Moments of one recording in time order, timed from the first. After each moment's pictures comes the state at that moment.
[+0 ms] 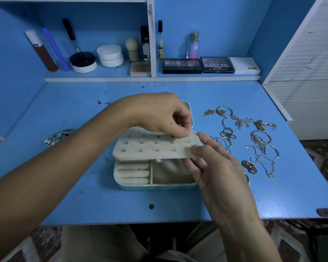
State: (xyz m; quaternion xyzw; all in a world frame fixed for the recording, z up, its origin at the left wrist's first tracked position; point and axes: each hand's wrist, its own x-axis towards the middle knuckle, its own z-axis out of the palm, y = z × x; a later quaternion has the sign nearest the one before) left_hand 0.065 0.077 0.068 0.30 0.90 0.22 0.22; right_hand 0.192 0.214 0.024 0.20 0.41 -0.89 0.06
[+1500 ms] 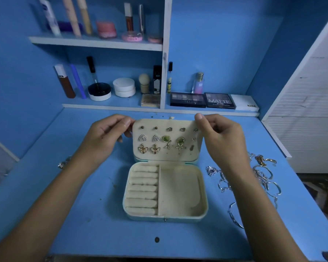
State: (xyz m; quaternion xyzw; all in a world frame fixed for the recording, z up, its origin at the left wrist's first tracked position) left_hand 0.084 -0.031 0.022 0.10 0.77 0.62 -0.12; right_hand 0.084 0.227 0.045 0.02 0.80 -0.59 -0.14
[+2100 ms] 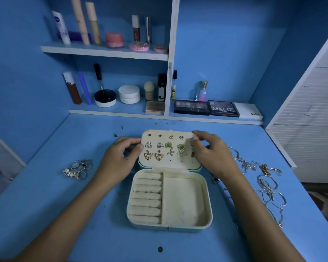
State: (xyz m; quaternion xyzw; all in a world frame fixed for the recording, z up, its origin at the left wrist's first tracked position) left_hand 0.081 -0.019 -0.024 -0.01 0.86 0.49 -0.15; right_hand 0.048 0.233 0.000 -0.01 0.88 -0.47 -0.03
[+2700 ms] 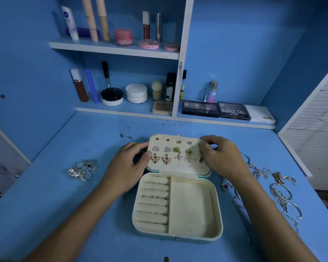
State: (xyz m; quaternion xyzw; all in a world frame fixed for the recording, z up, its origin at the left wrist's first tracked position) left_hand 0.086 -0.018 -0.030 0.00 0.90 0.41 -0.12; right_hand 0.034 0.233 0.003 -0.01 0.90 -0.43 -0.01
